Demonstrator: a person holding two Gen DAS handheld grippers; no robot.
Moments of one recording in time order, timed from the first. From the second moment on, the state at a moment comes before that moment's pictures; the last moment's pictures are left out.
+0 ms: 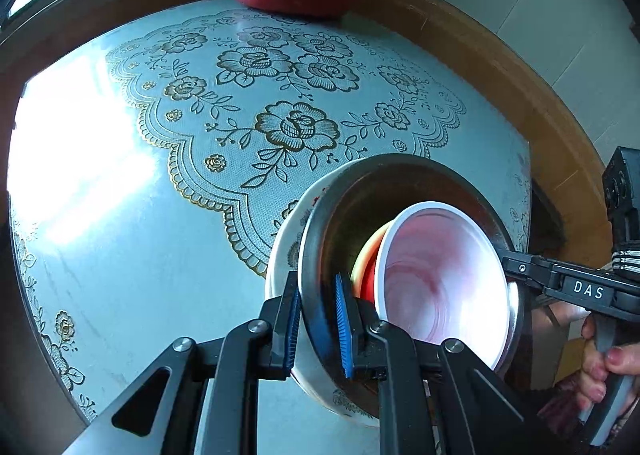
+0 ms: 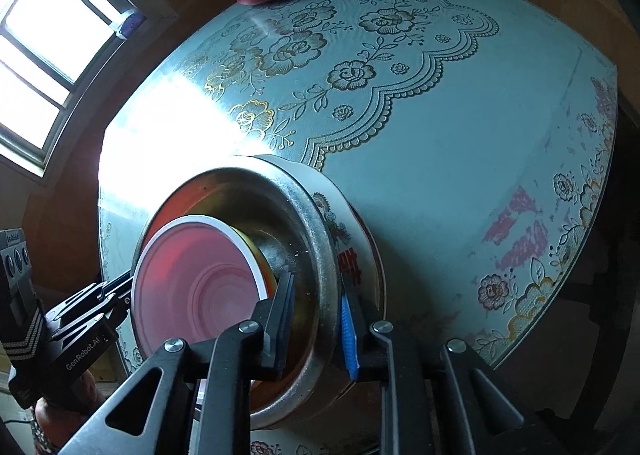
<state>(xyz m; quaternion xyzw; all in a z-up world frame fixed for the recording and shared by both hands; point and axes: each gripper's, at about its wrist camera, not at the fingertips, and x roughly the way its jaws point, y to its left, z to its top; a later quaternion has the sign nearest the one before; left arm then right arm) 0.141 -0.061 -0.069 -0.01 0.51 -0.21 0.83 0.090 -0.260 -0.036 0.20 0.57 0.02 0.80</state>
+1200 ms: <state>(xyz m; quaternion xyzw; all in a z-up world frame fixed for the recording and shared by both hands) 0.111 -0.050 -0.051 -0.01 0.48 -0.18 0.86 0.041 -0.250 -0.009 0.21 0.52 -0.01 0.83</state>
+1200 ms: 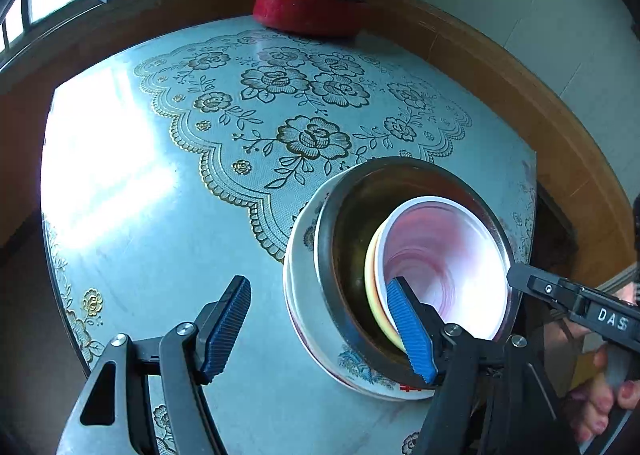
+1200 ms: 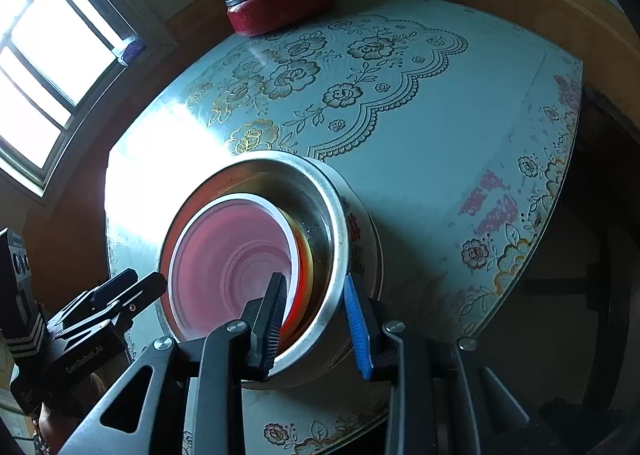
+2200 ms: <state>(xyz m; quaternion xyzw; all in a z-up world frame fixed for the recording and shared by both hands) 0.015 -0.010 -0.027 -0.04 0.47 -0.17 0.87 -0.035 -0.166 0.017 0.08 0.47 -0.03 0.88</state>
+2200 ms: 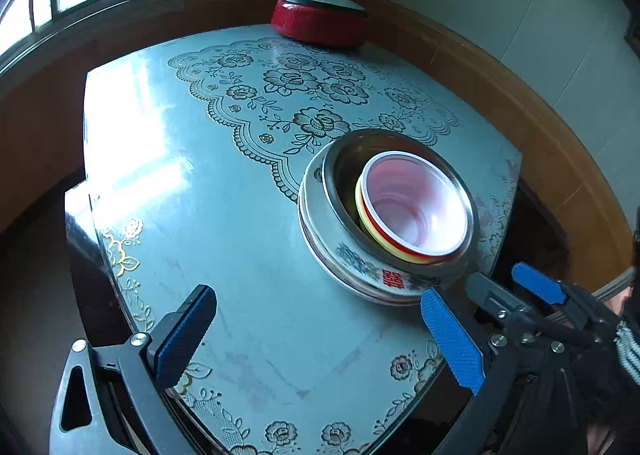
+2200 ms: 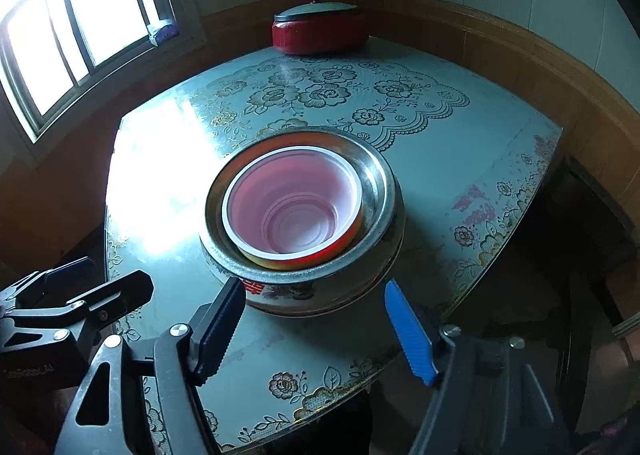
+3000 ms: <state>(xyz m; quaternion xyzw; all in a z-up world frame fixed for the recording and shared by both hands) -0.010 0.009 -0.025 0.03 0.43 -0.11 0.89 -0.060 -0.143 0.019 0.06 0.45 -0.08 0.89</state>
